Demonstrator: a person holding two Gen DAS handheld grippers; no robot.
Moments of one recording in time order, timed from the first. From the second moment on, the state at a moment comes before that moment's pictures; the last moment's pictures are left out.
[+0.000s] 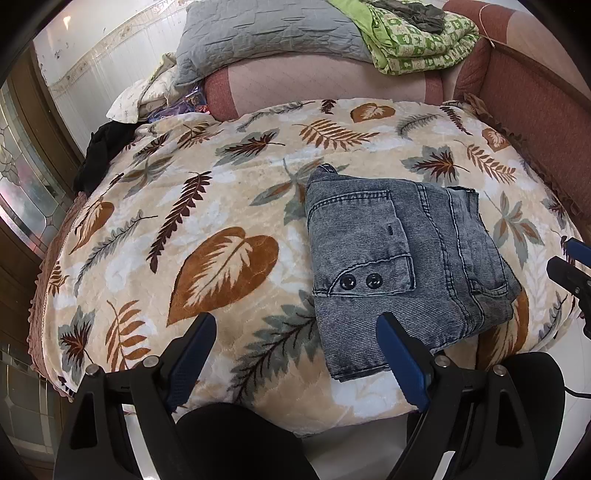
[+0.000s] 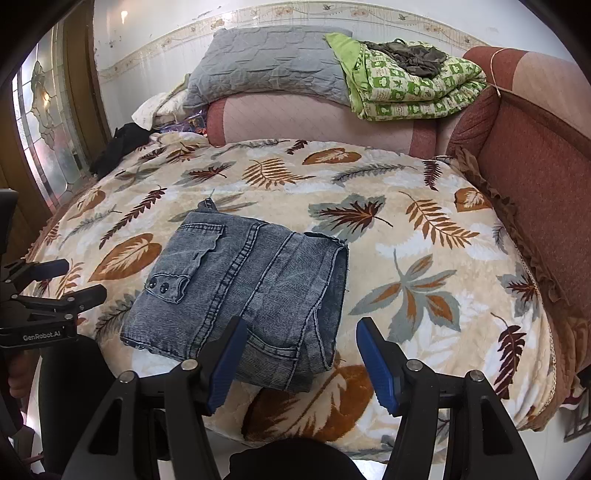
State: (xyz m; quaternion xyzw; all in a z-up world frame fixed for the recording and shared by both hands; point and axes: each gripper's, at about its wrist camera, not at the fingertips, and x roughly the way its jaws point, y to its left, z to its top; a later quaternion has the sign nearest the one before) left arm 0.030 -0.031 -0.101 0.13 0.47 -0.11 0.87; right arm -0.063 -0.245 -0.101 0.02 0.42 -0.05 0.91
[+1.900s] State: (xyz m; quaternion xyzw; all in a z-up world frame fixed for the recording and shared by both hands) left arm 0.040 -0.041 -0.113 0.15 0.47 -0.10 0.86; right arm -0.052 -0.255 -0.119 0.02 0.44 -0.06 0.89
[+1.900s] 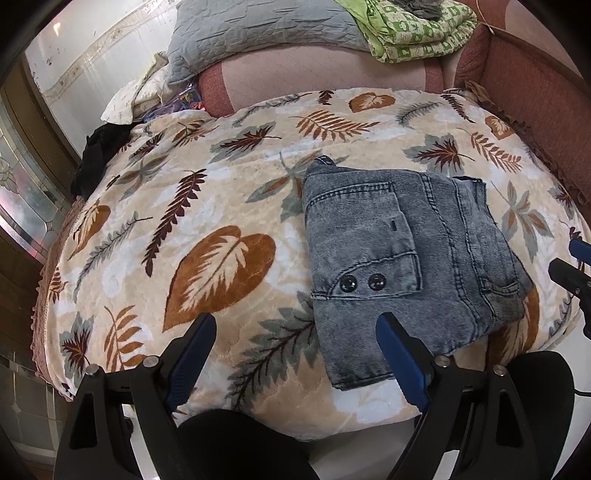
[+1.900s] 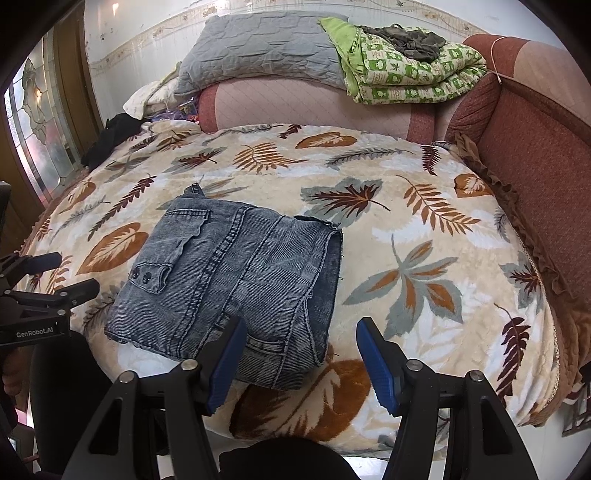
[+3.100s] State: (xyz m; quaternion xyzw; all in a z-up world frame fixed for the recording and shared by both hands) left arm 0.057 -0.037 -0.125 0.15 0.48 -0.09 0.86; right arm -0.042 -0.255 -0.134 -0.01 0.46 -0.07 0.88
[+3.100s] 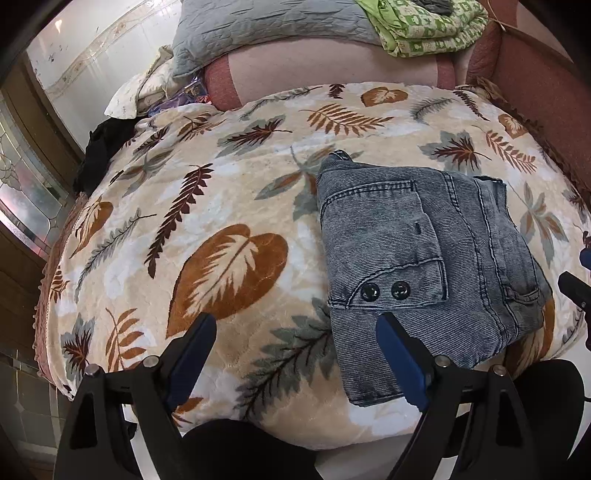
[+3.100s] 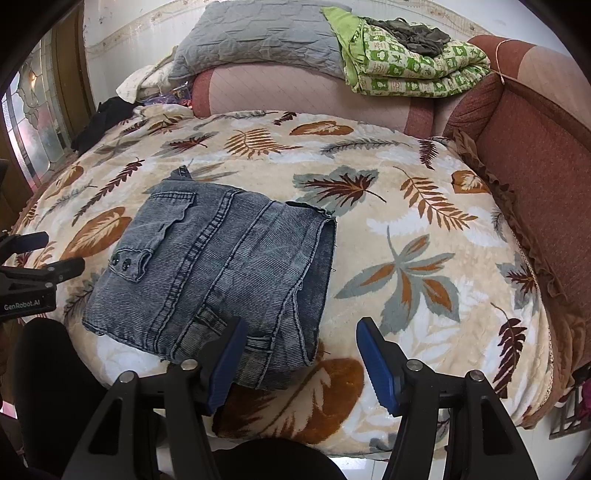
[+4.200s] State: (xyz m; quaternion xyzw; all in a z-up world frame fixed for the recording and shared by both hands) left arm 0.117 -0.017 -0.150 0.09 0.54 -0.17 0.82; right arm -0.031 -0.307 -0.166 0.16 0.48 0.00 0.86
